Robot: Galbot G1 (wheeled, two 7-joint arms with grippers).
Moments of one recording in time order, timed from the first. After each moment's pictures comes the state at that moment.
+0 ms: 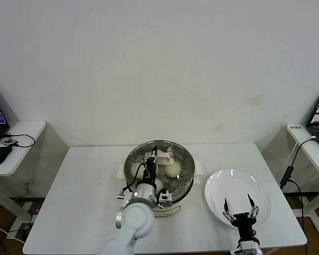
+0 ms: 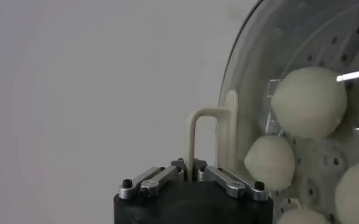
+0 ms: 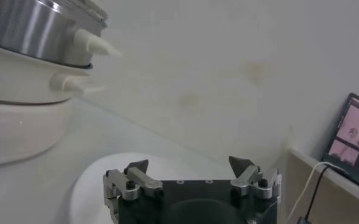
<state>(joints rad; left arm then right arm) 1.03 -1.44 -0.02 -1.85 1.48 0.40 0.29 -1.56 1.57 0.73 1.79 -0.38 0.21 -0.01</state>
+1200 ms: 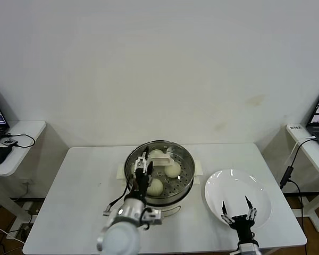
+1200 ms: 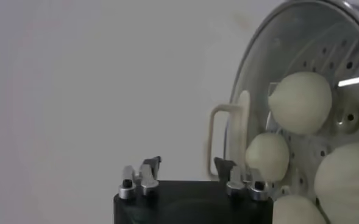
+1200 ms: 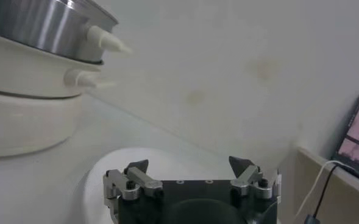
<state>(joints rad) 1.24 -1.37 -0.09 -2.10 1.38 0.35 0.23 -1.58 1.54 0.71 1.79 -0.35 0.21 -0.02</state>
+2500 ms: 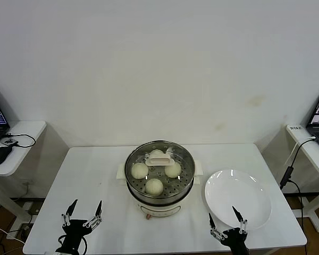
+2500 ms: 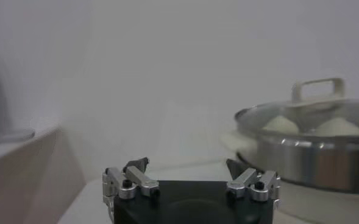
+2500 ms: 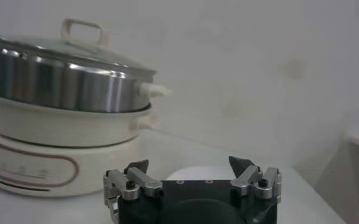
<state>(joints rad) 1.79 -1.23 -0.60 -2.09 -0.29 -0.07 -0.09 -1.80 1.42 0.60 2.01 -0.04 0.21 -0.11</state>
